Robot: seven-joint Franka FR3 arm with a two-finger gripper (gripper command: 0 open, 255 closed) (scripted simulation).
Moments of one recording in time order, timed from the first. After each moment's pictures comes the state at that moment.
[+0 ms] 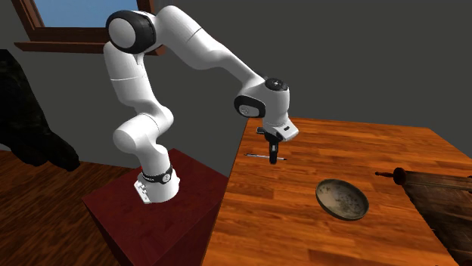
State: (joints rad) arm 0.33 -0.09 0.27 -2.43 0.43 2.40 -0.17
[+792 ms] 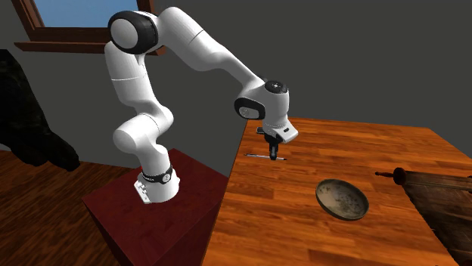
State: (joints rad) arm 0.33 -0.07 0.28 -2.43 0.43 2.42 -0.17
